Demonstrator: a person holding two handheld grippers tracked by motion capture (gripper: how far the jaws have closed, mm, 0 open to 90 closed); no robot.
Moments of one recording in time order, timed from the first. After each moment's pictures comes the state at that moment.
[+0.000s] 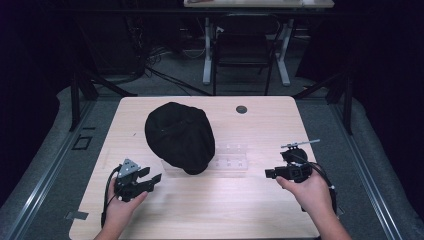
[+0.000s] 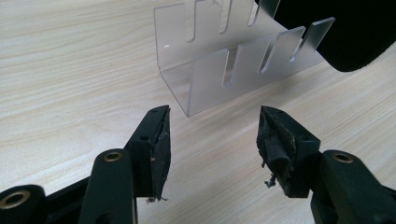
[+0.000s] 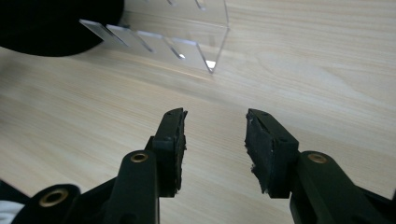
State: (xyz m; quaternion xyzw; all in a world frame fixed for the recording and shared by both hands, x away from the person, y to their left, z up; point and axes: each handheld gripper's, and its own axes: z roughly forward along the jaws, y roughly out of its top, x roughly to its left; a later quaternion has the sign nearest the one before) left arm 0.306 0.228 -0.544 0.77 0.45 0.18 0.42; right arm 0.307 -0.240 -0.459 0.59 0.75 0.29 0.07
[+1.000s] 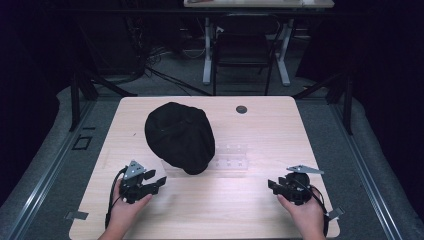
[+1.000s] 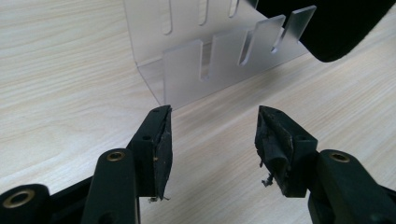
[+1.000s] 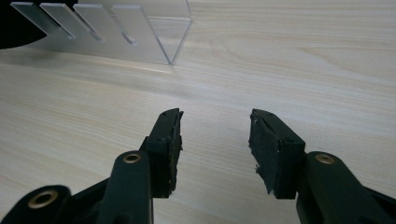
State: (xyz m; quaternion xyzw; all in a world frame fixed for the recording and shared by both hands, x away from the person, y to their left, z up) left arm 0.304 0.214 -0.549 0.78 0.44 0.16 0.42; right arm 0.280 -0.259 -0.535 0.59 0.71 0.36 0.15
